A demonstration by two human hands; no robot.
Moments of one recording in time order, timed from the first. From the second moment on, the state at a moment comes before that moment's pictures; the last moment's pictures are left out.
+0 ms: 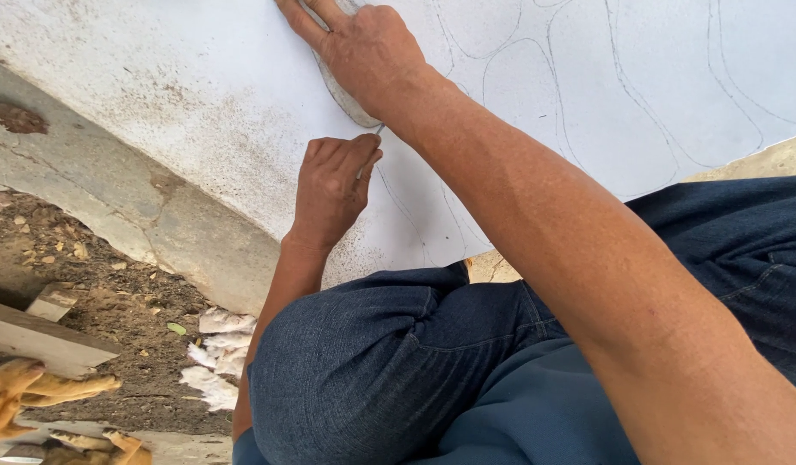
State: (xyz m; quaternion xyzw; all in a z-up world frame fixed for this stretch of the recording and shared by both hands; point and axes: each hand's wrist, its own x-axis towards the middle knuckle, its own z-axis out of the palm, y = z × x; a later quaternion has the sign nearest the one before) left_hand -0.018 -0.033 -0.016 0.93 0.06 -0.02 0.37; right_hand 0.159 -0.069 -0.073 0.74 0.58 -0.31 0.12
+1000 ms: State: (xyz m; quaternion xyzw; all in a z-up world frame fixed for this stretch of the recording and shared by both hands) left_hand 0.011 0.028 -0.014 0.95 0.08 -0.01 0.30; right_hand 0.156 -0.067 -0.070 0.74 0.60 -0.28 0.14
